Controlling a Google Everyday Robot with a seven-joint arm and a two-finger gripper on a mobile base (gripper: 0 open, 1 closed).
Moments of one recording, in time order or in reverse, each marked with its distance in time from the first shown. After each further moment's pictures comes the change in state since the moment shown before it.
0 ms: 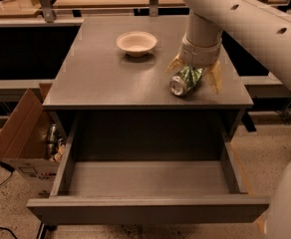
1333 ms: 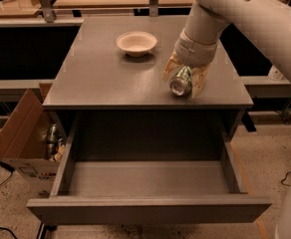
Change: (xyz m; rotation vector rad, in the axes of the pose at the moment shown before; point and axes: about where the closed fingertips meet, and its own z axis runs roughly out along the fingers) arm -0.035 -0.019 -0.015 0.124 -0.148 -0.023
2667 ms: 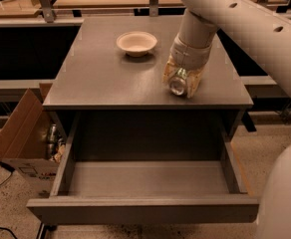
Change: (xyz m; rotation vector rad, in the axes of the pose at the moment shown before) arm 0.012 -0.005 0.020 -0.041 0.018 -0.002
